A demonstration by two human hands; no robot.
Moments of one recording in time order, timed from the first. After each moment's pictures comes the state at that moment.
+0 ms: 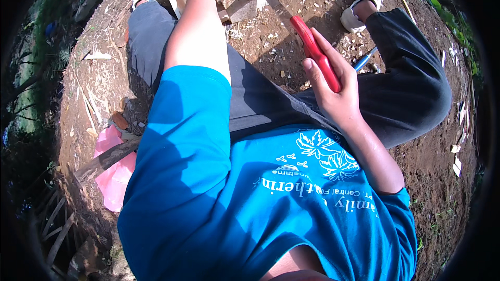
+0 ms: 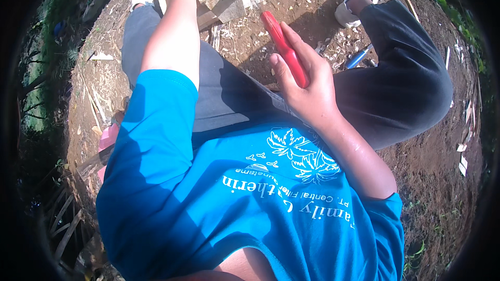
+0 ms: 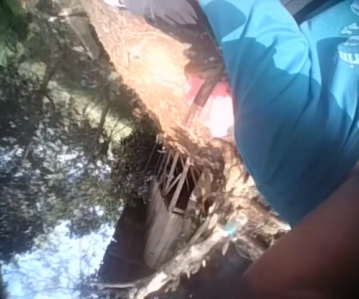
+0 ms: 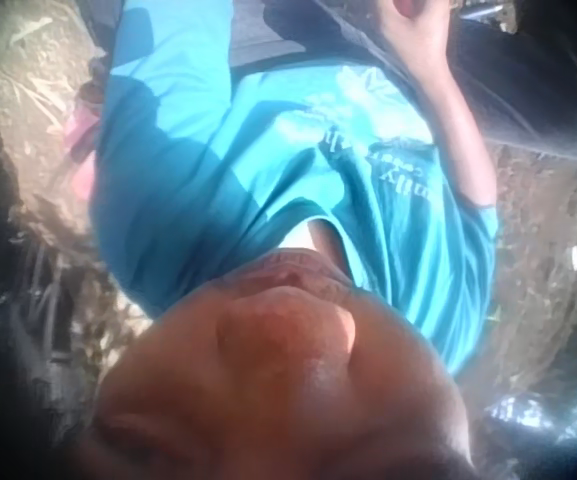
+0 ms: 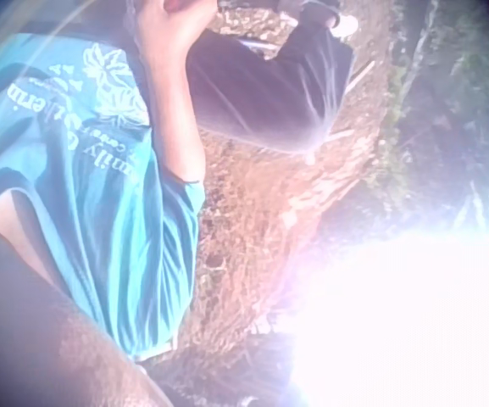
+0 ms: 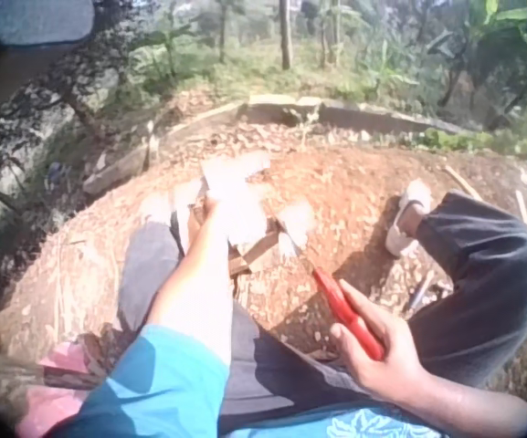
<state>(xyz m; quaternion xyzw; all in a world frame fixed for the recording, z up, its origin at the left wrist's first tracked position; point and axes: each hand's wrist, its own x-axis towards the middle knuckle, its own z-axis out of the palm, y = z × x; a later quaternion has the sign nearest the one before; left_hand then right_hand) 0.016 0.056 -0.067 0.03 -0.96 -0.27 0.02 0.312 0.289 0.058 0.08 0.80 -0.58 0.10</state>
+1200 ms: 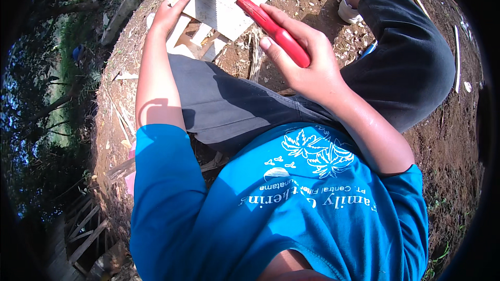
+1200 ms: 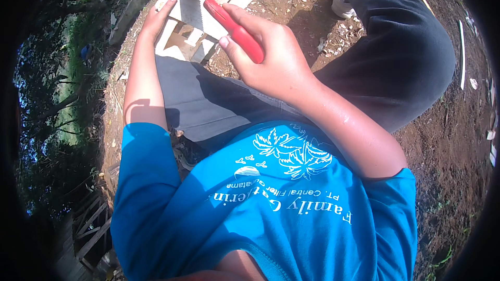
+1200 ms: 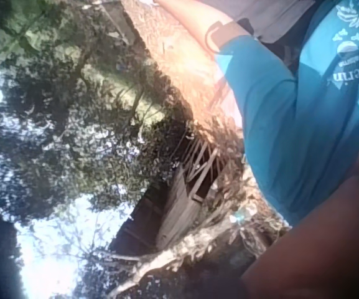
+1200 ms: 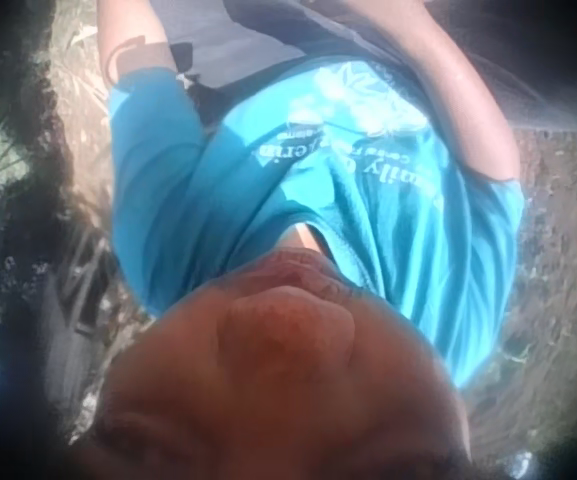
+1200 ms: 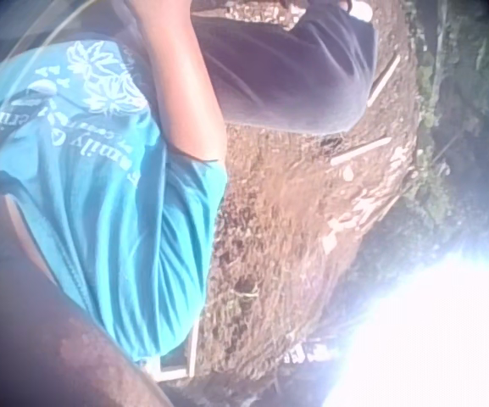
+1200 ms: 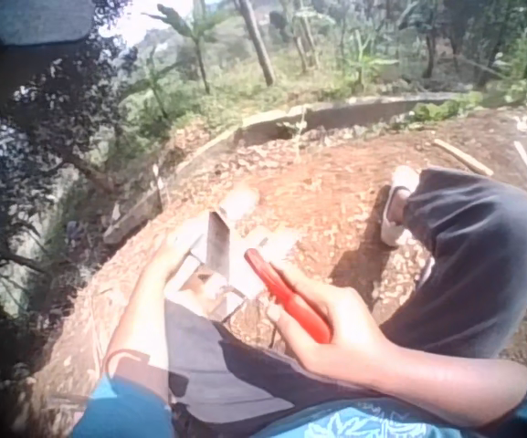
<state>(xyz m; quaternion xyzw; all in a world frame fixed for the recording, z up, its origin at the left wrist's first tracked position) 0.050 -0.007 -0.016 0.01 -0.89 -0.42 -0.18 0.284 0.297 0.084 -0.01 0.76 -0.65 -0.03</state>
